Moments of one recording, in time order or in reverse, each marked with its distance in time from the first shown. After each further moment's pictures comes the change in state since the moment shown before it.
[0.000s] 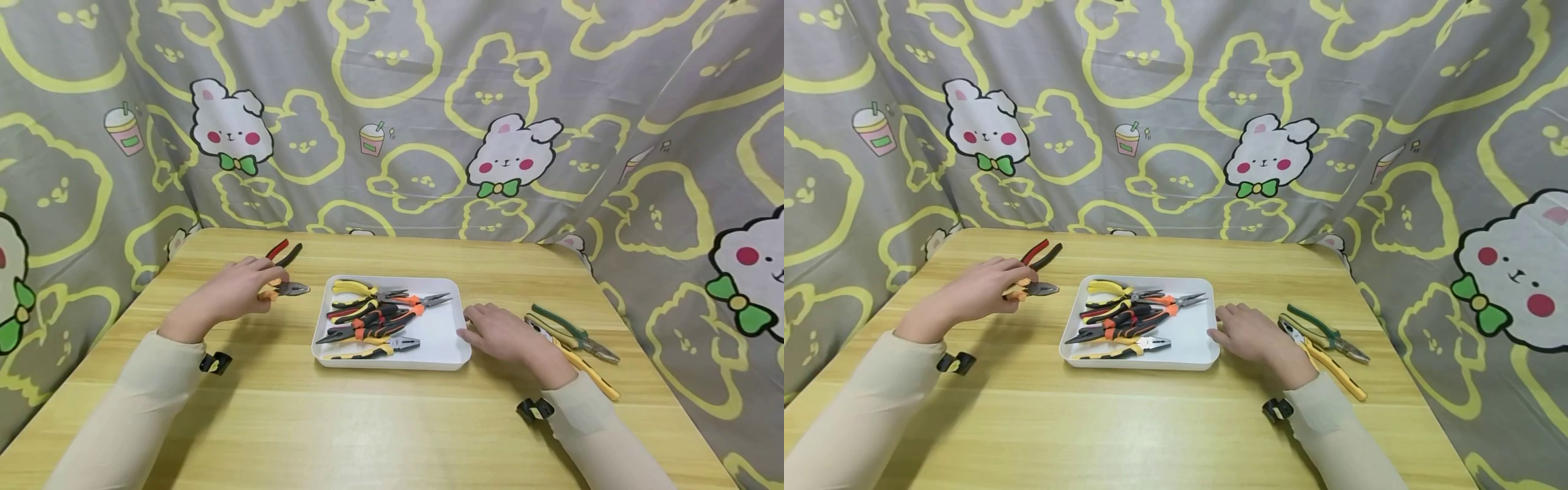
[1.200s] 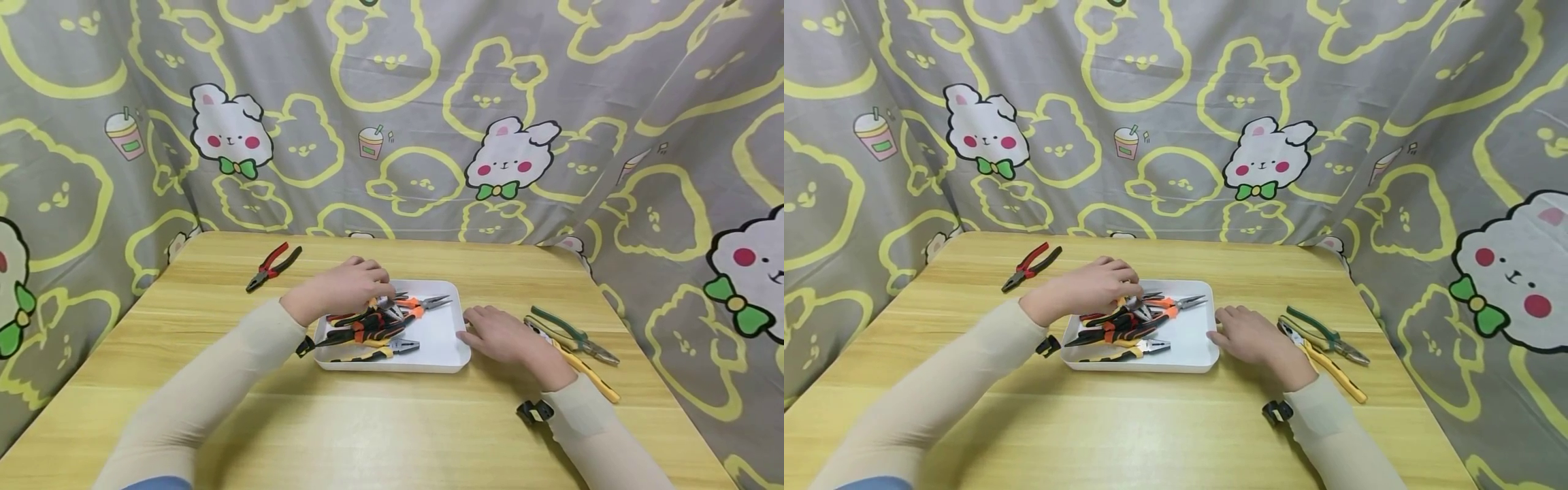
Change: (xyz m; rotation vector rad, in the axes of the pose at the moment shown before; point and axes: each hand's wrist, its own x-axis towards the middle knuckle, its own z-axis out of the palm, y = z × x) left_hand 0.112 0.114 0.014 0.212 -0.124 0.443; right_hand 0.000 0.000 0.000 0.013 0.005 0.001
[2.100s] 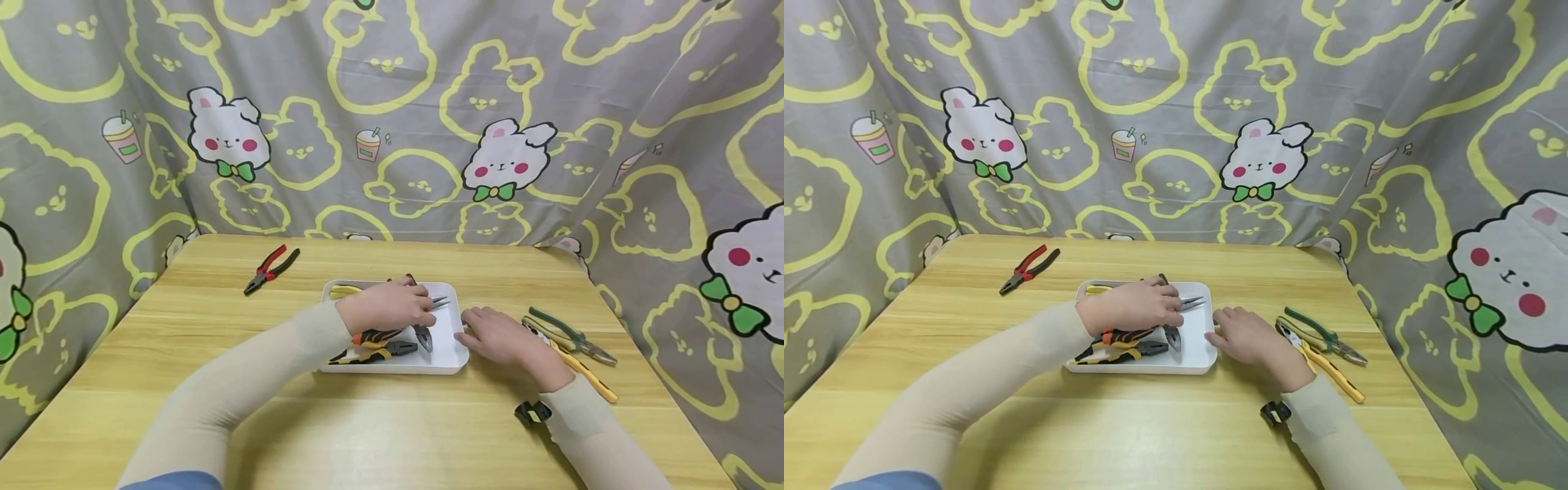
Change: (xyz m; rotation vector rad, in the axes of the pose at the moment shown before) left_hand 0.064 0.044 0.013 0.280 -0.093 0.249; right_hand 0.000 0.001 0.000 -0.007 0.010 -0.014
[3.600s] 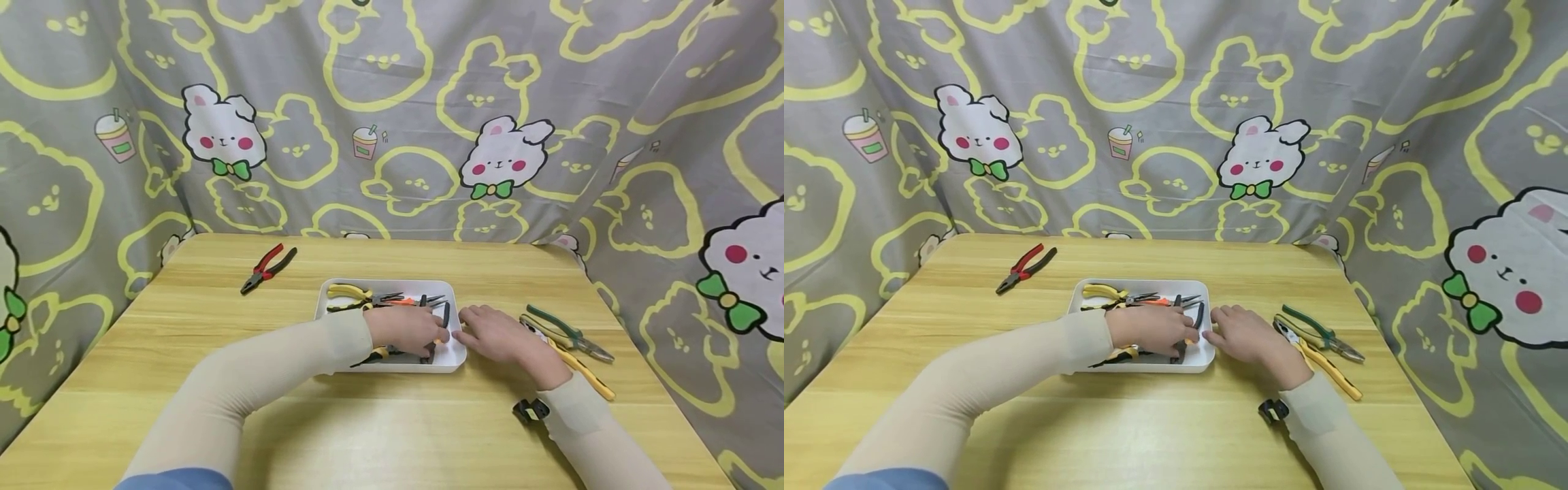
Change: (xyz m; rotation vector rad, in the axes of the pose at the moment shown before) left_hand 0.041 0.028 0.011 -0.371 -0.184 -0.029; right_hand -0.001 0.000 -0.001 0.007 -0.002 -0.001
